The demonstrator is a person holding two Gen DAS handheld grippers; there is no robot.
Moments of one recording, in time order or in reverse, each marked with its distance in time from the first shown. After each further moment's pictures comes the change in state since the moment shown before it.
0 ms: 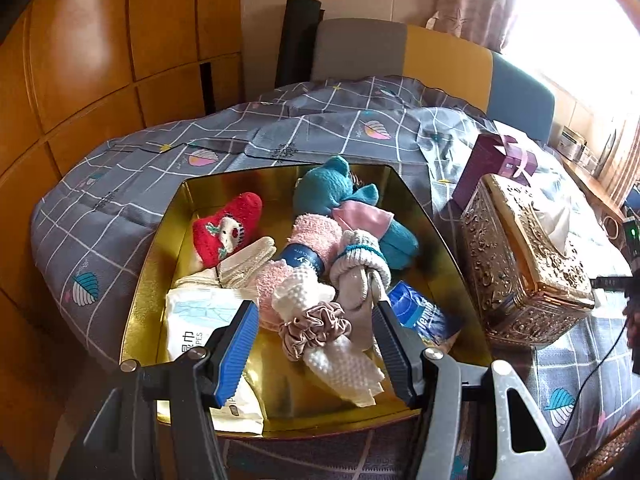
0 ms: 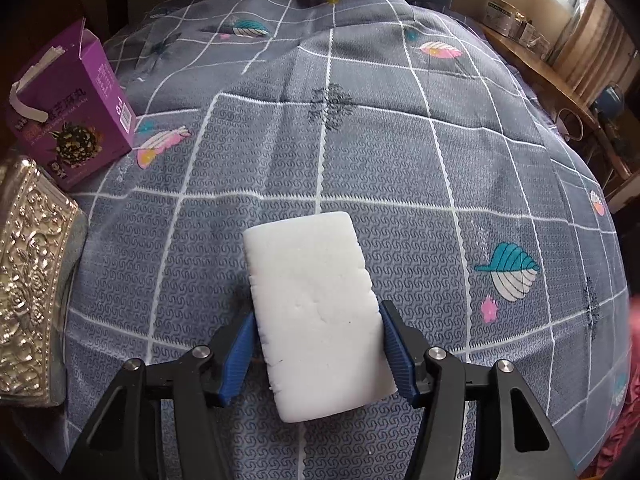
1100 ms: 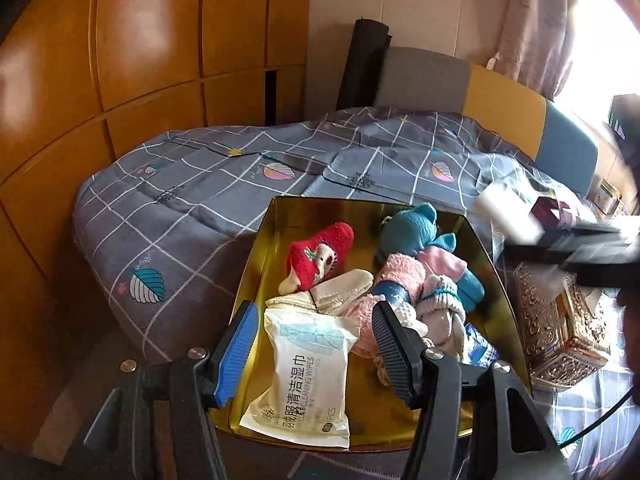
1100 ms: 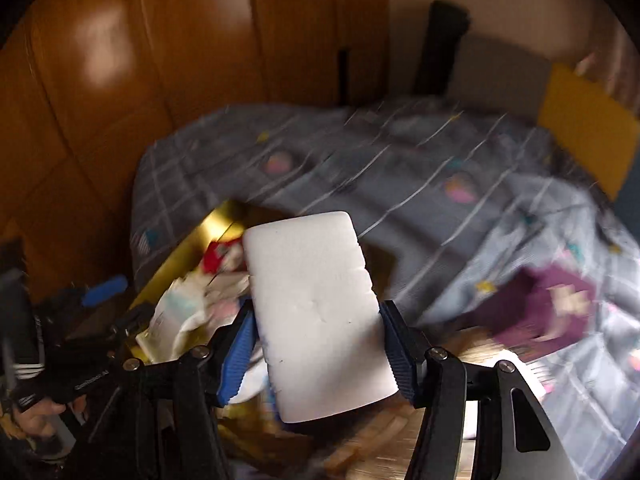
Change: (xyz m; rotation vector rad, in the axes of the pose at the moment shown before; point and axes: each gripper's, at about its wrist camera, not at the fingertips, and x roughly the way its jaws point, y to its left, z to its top) left arm -0.024 0.074 0.013 -0.163 -0.074 0.116; right arm -0.141 0.377 -0.005 -0.706 -0.192 0.517
